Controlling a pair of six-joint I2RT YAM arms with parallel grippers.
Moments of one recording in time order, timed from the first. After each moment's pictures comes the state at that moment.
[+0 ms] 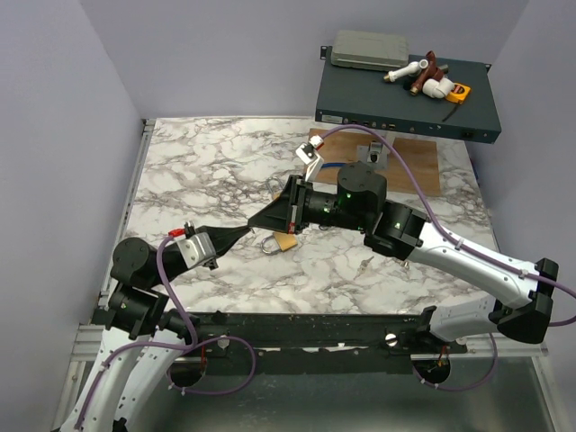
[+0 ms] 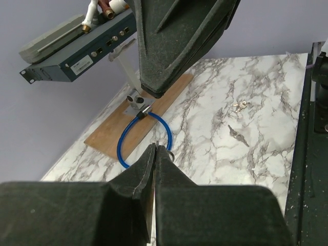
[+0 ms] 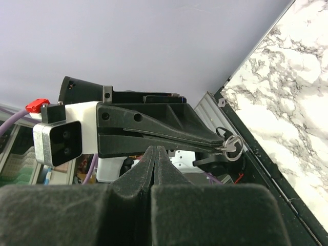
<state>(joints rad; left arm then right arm) -0.35 0.40 0.68 -0.11 0.78 0.21 1.07 1.32 1.36 -0.12 -0.25 0.93</state>
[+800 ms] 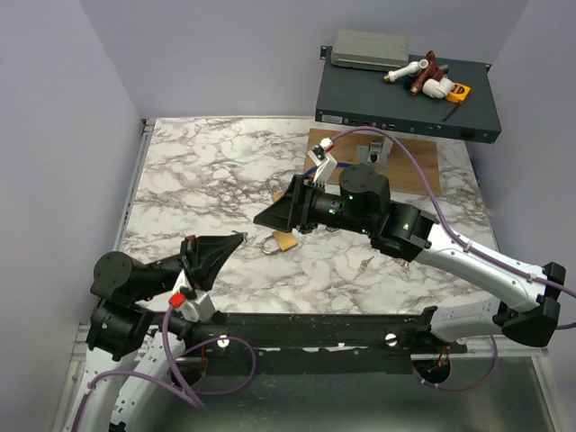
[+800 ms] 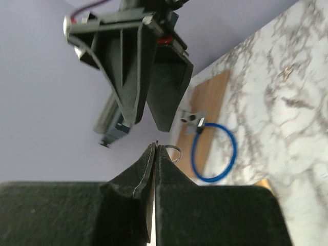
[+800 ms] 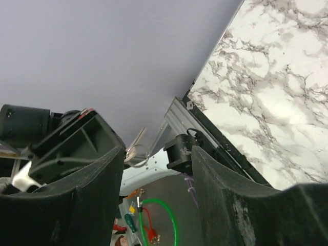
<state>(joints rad) -0.37 0.35 0.80 -0.27 0.90 0.74 1.07 1.27 1.34 -0.26 -0.10 0.90</state>
